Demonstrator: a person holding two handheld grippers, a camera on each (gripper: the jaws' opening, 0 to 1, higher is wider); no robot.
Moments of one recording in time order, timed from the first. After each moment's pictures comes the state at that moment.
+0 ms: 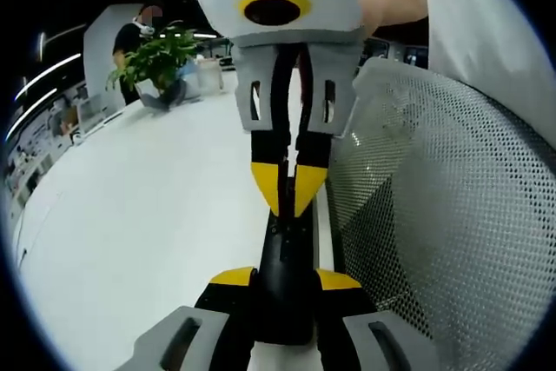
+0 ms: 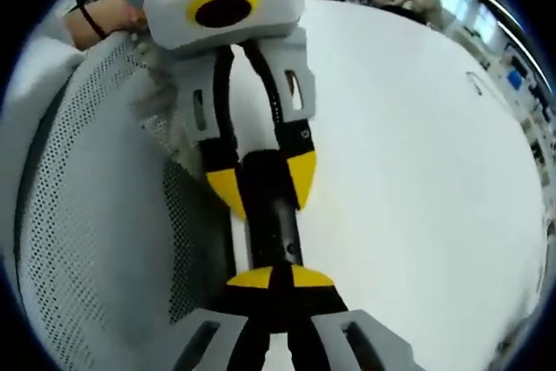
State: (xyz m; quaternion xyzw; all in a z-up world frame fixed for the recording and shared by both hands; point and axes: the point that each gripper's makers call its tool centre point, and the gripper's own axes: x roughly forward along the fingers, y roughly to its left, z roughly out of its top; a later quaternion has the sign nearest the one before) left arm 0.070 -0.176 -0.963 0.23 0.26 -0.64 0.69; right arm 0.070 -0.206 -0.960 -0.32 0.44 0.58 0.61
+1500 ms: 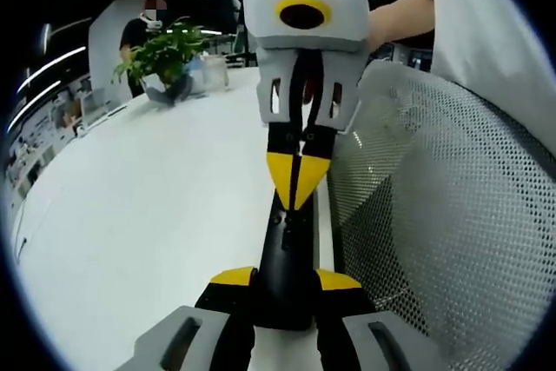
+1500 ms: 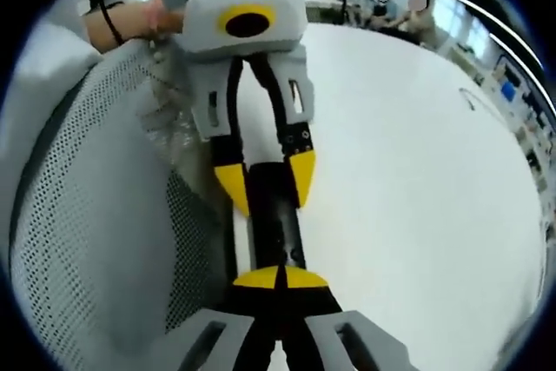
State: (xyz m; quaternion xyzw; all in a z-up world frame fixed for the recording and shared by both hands) left arm 0.069 -0.165 -0.963 0.22 0.27 -0.63 0.69; right arm 0.068 -0.202 -0.957 -0.32 0.39 0.59 0.63
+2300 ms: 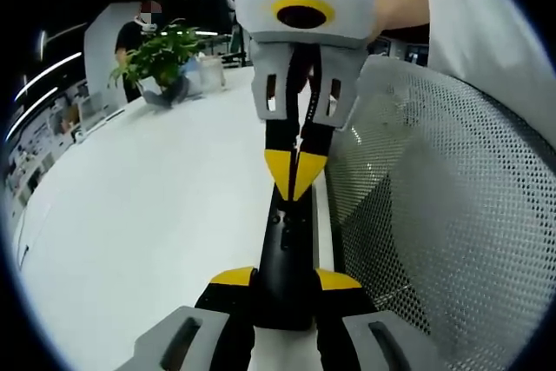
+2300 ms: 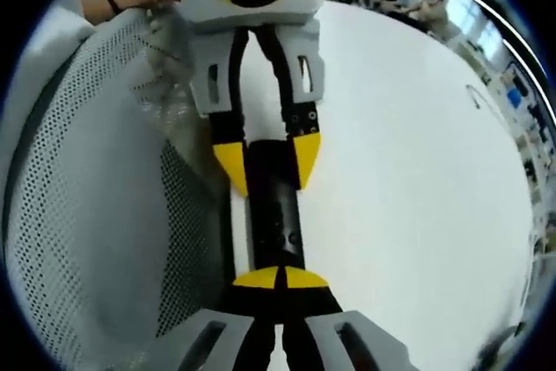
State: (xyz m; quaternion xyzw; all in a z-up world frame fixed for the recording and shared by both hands) left arm 0.069 -0.166 -0.963 0.23 0.27 -0.63 0.69; right arm 0.067 -0.214 -0.960 -0.40 0.41 0.56 0.59
